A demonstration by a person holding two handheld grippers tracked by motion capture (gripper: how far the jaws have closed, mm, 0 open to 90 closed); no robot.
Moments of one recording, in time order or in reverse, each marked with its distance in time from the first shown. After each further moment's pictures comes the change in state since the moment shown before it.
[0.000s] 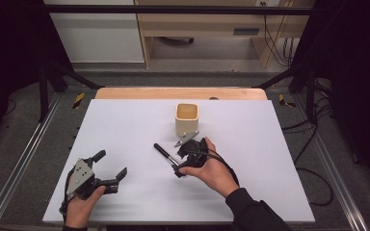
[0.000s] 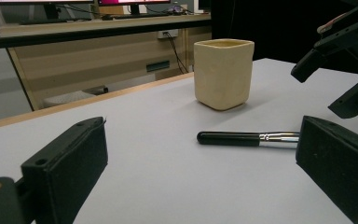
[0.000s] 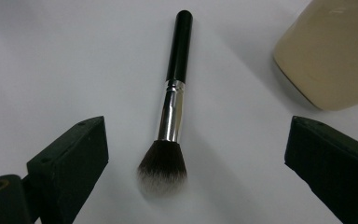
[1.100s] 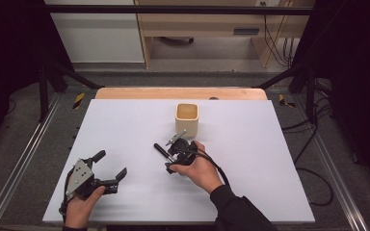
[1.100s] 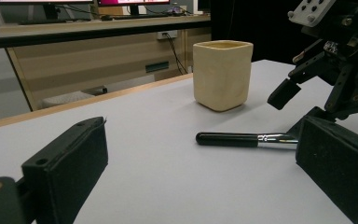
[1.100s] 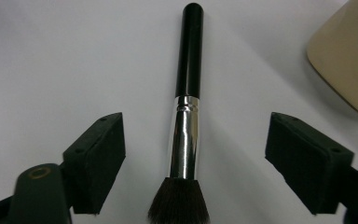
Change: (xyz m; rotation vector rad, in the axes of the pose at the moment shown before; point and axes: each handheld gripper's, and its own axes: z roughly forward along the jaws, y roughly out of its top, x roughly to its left) left arm 0.000 0.000 -0.001 -0.002 -0.003 -0.006; right arm 0.007 0.013 0.036 0.055 0.008 0.063
